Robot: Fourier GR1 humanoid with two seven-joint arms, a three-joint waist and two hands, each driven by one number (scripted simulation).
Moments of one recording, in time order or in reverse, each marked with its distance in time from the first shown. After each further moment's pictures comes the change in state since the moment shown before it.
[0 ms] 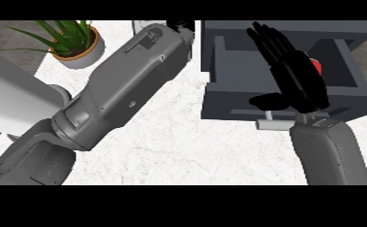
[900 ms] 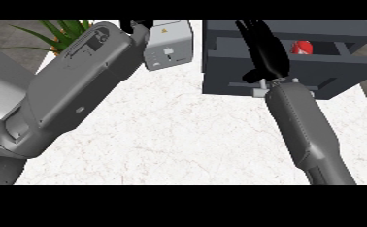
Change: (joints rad) left arm 0.147 0.221 -0.001 -0.307 -0.093 0.032 0.182; right arm -0.314 0.002 -0.064 0.763 0.242 -0.450 -0.051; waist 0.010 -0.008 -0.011
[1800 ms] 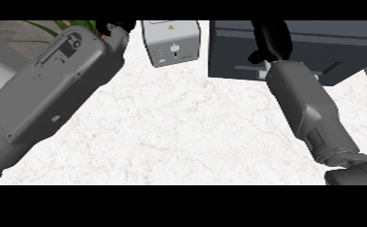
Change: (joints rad) left arm 0.072 0.092 0.024 -0.169 -0.054 -0.003 0.086; right arm -0.285 -0.045 -0.136 0.484 0.038 -0.329 -0.018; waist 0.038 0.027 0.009
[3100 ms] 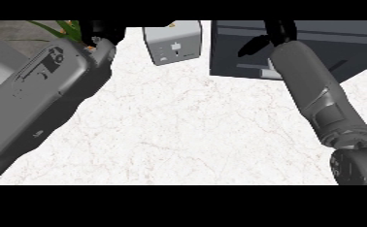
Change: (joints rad) left arm 0.083 0.061 0.000 -0.159 -0.038 0.010 0.071; right arm -0.170 -0.037 -0.327 0.177 -0.306 0.247 -0.255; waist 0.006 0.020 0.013
